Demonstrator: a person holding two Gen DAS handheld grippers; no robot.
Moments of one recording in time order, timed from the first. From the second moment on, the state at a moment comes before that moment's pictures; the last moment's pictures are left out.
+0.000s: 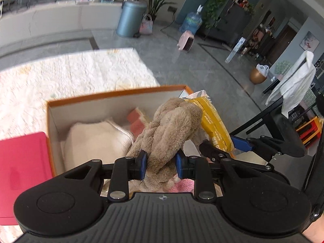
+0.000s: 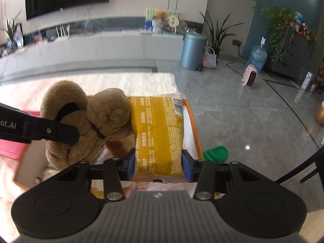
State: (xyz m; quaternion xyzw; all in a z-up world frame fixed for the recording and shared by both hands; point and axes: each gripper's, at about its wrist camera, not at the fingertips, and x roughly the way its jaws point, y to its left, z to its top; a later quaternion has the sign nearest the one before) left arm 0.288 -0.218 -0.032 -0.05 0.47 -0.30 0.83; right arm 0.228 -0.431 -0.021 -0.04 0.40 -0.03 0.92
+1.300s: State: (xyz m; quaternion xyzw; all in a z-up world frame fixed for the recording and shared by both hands) left arm 0.276 -0.193 -0.006 -0.08 0.46 -0.32 0.83; right arm 0.234 -0.409 -0.016 -0.15 0.42 -0.03 0.89
